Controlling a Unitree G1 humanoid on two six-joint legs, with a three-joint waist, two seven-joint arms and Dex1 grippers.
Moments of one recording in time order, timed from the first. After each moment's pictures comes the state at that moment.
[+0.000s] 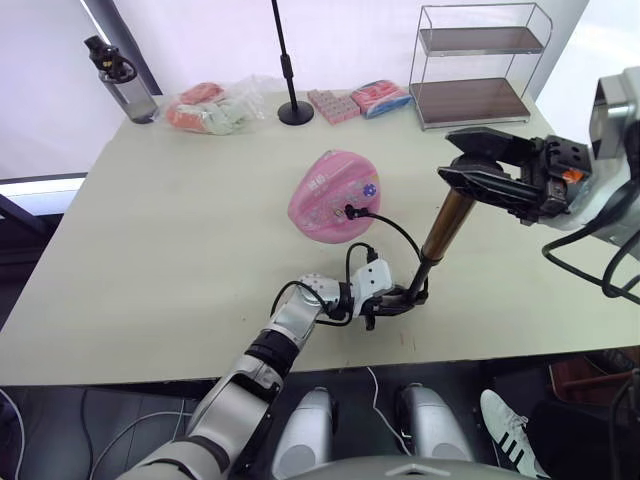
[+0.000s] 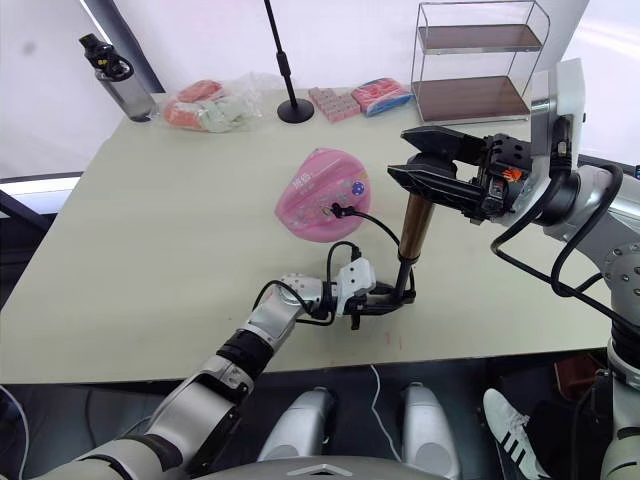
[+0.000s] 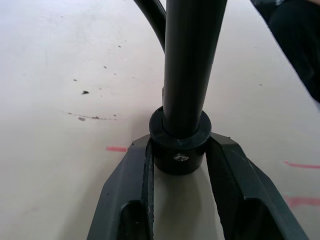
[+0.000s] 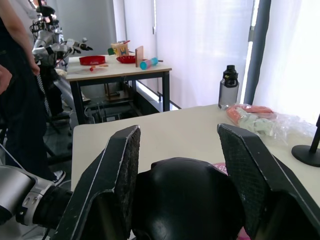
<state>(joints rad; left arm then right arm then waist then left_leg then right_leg) -0.55 0.17 -0.40 0.63 0.02 -0.11 -0.99 -0.59 -0.76 -0.22 -0.44 1.09 0.74 0.77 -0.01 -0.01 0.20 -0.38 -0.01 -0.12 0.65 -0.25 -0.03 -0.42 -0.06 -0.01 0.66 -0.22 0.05</state>
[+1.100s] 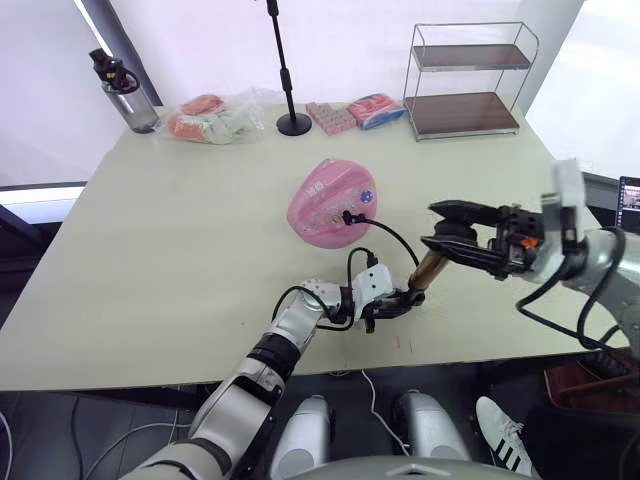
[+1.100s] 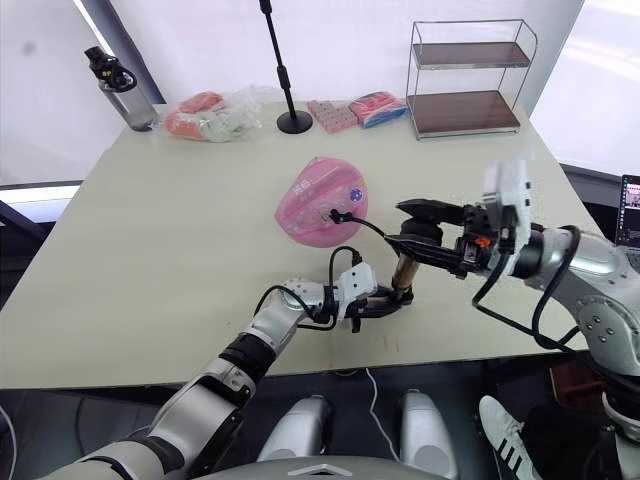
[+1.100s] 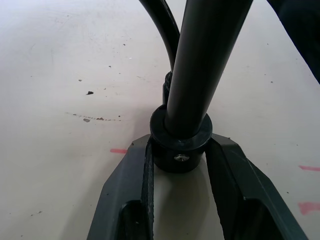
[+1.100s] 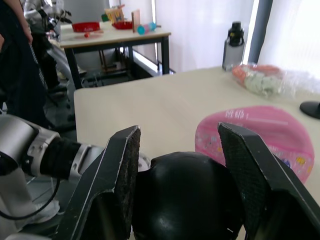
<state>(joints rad) -0.53 0.16 -0.40 0.65 0.06 -0.10 -0.96 -0.33 -0.75 -0.07 -0.49 0.88 0.62 0.85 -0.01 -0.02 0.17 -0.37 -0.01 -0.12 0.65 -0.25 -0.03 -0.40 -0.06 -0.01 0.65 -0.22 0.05</state>
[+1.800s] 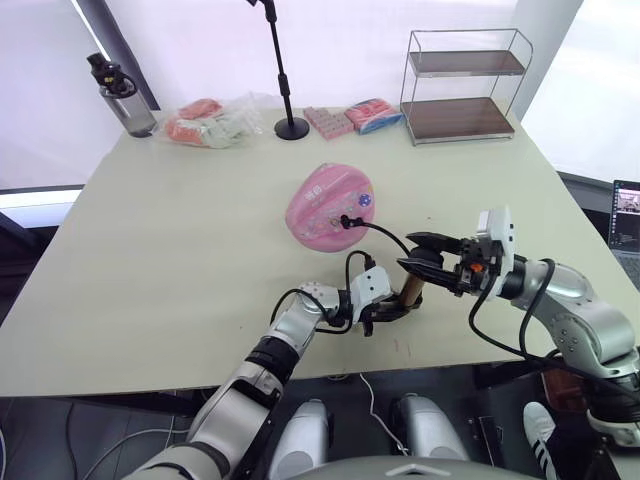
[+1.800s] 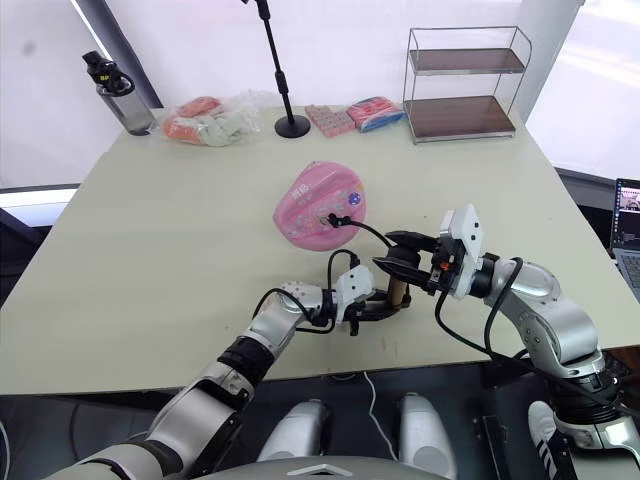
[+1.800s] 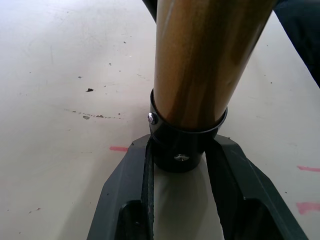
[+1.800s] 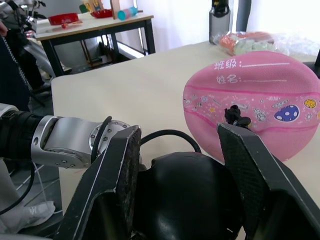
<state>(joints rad) -0.51 0.16 -0.40 0.63 0.05 -0.07 -0.97 -0.23 -0.54 0.08 -0.28 0.60 0.39 0.90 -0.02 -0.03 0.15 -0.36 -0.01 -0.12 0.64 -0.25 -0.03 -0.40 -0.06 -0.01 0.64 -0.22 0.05</state>
